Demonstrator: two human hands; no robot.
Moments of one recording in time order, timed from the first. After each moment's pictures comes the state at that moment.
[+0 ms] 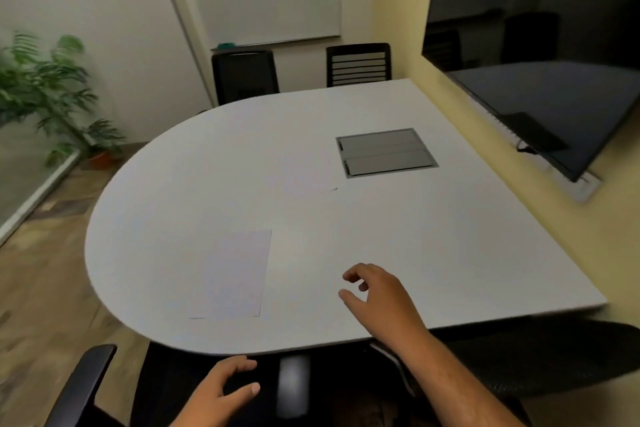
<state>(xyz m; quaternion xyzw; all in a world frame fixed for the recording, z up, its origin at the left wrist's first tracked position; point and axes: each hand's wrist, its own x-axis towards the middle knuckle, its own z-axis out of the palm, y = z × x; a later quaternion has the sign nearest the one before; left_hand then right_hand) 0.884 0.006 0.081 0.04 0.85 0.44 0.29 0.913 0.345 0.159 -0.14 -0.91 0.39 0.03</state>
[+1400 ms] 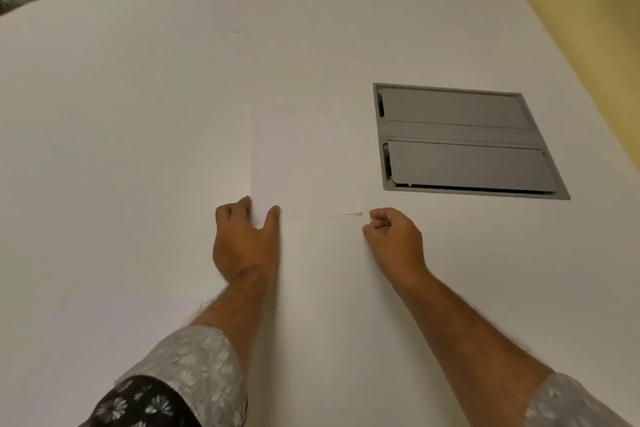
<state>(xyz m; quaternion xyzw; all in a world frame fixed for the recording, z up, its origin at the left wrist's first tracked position) 0.359 0.305 -0.135 -0.17 0.91 0.36 -0.06 0.424 0.526 -0.089 -0.32 -0.83 0.46 0.01</state>
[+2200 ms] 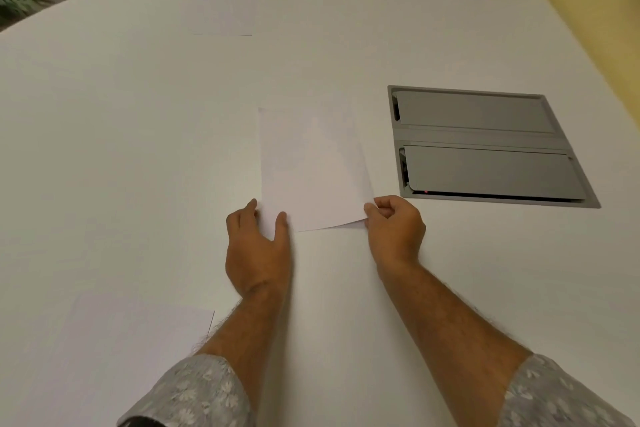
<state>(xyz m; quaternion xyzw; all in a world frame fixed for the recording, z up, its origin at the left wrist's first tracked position) 0.362 0.308 -0.138 -0.16 0.89 0.40 -0.12 0.375 0.497 -0.107 -0.39 -0.76 0.50 0.14</state>
